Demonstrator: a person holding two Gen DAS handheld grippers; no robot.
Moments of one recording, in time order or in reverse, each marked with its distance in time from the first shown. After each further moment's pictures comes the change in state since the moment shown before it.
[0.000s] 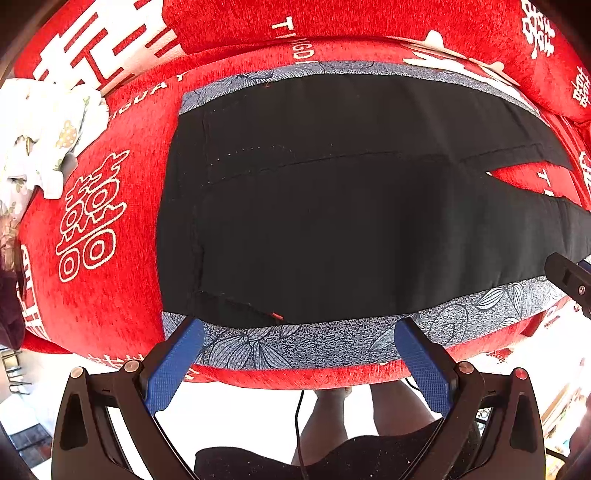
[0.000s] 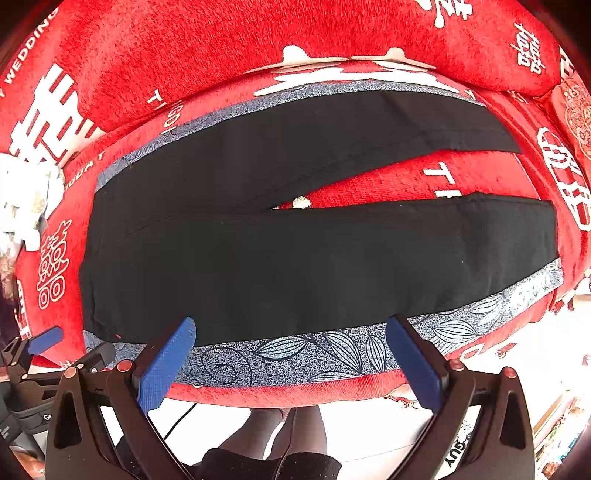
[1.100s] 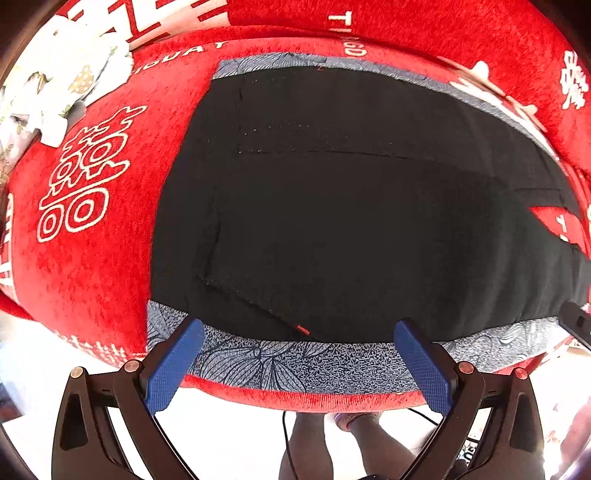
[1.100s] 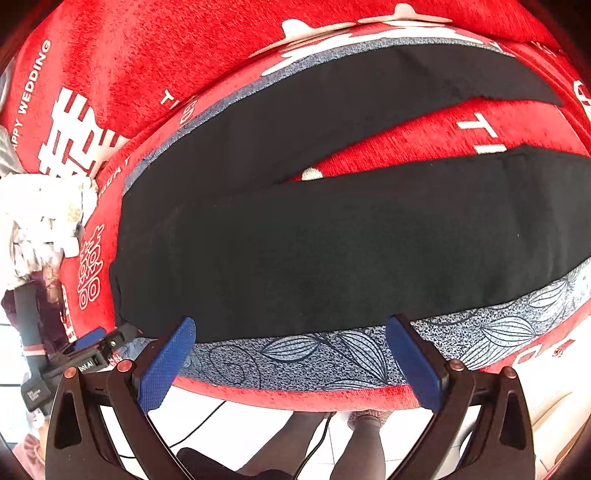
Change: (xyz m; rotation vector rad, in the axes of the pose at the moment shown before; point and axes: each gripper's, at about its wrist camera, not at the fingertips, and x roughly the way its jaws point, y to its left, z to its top) left arm 0.040 0.044 -0.009 -0.172 -0.039 -0.075; right arm 0.043 -0.038 -0.013 0.062 0.051 0.283
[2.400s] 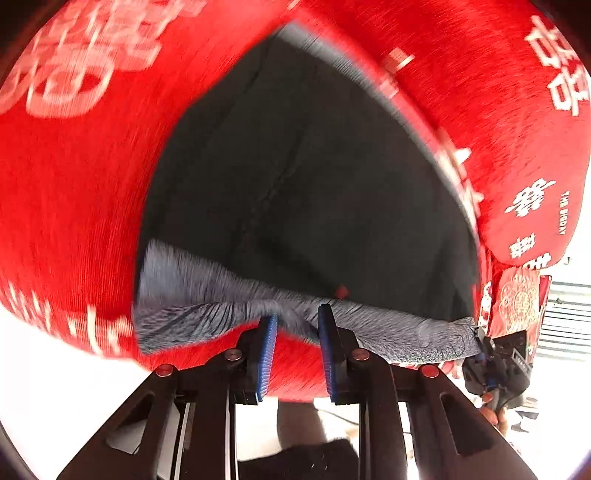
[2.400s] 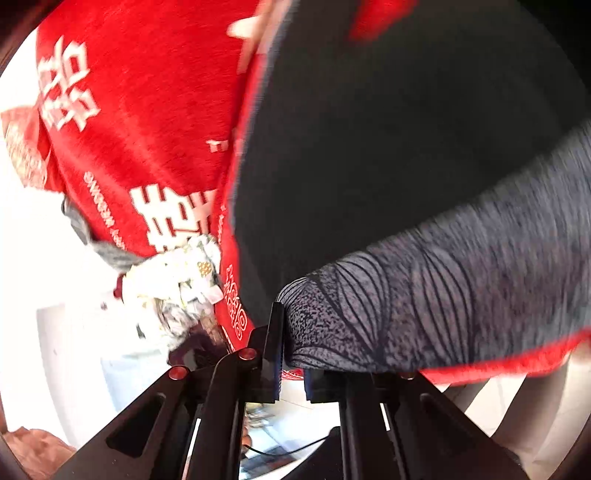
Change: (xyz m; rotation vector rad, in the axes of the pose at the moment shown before) left arm 0.010 0.112 -0.014 -0.338 0.040 -0.523; right arm 0.006 -0.056 0.014 0.348 0.034 0.671
